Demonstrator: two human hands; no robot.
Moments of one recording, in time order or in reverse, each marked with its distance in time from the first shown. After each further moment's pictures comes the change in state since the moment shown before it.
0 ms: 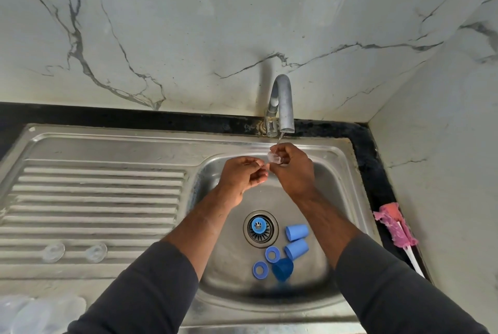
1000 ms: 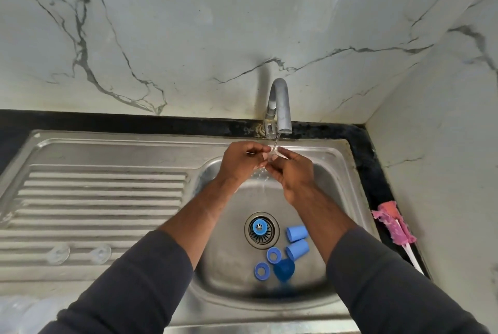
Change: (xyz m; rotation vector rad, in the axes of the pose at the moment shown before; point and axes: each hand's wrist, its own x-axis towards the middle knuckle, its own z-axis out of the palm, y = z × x) left_hand -0.003 0.030 0.001 0.538 -0.038 0.479; right_hand 0.000 -0.015 0.003 0.909 0.018 0.513
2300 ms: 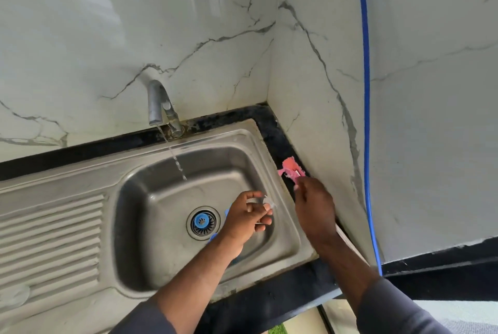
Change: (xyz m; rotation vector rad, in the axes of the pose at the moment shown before) left_hand -0.173 0.008 0.199 -0.296 -0.384 -0.364; right_hand -0.109 0.013 -0.283 -1.102 0.514 -0.691
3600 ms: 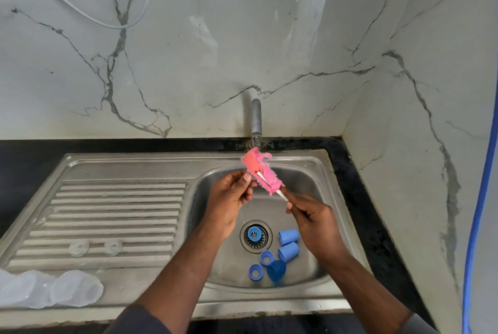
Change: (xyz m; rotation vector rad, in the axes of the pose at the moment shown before) left_hand -0.058 0.083 -0.154 -0.325 0.332 0.392; right_hand -0.015 -0.138 0.046 0.450 -0.311 -0.472
